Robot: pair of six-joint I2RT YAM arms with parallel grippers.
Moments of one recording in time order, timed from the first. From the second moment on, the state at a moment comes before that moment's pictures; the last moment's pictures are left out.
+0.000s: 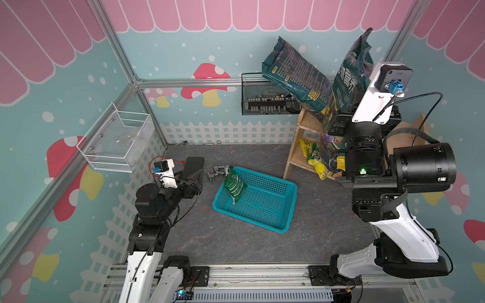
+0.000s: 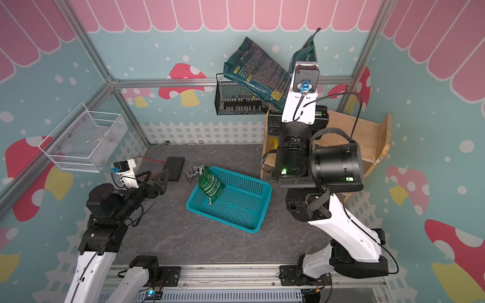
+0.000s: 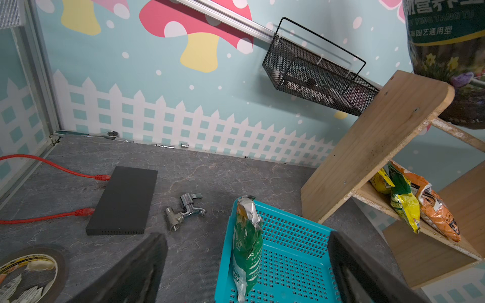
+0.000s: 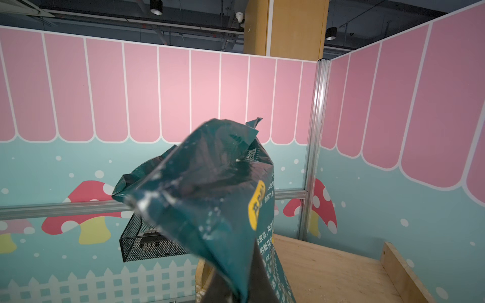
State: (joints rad) left arm 0.00 0.64 0.84 -0.33 0.31 -0.31; right arm 1.29 1.43 2.08 0.50 1.28 -1.17
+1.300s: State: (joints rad) left arm 0.00 0.64 0.84 -0.32 0.31 -0.31; right arm 1.18 1.65 1.50 0.06 0.96 -0.26
